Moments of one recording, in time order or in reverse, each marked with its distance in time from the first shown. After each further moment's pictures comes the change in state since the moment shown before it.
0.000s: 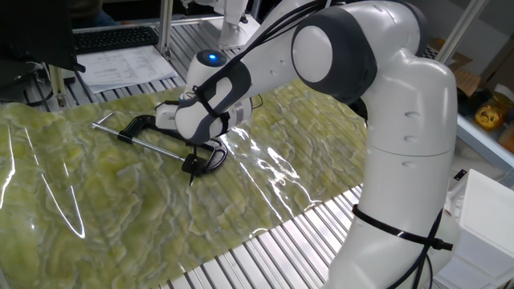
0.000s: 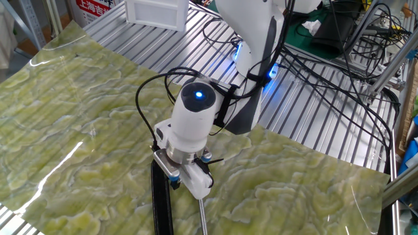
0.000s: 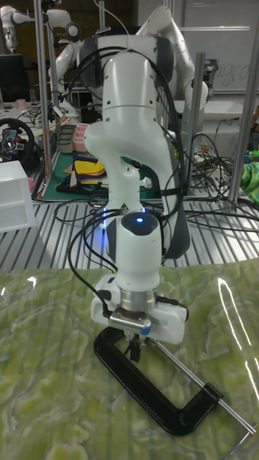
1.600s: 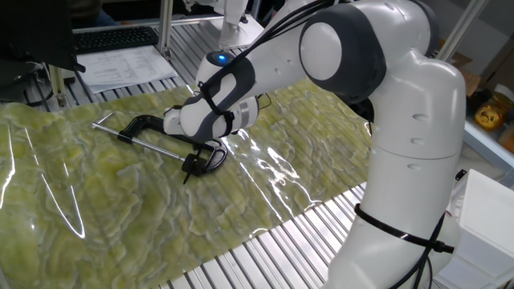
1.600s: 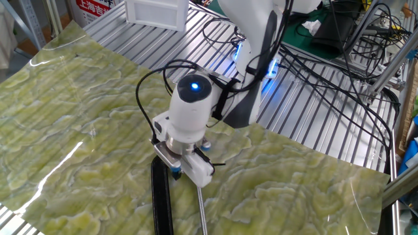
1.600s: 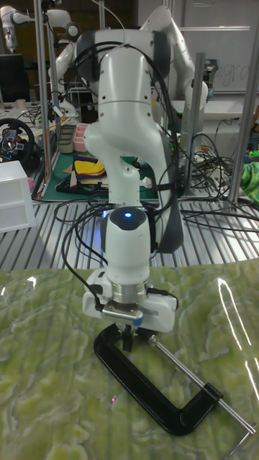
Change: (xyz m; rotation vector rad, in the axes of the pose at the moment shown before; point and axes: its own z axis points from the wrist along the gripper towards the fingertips) arm 0.017 -0.018 -0.005 -0.001 0.037 -0.063
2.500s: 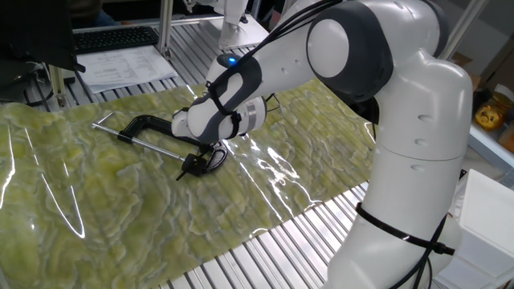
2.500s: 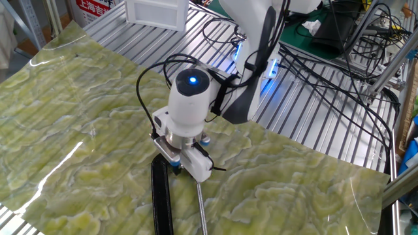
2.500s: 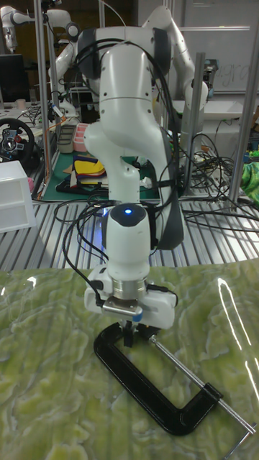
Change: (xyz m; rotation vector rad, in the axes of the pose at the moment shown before) arm 0.009 -0.009 -0.004 -0.004 0.007 0.025
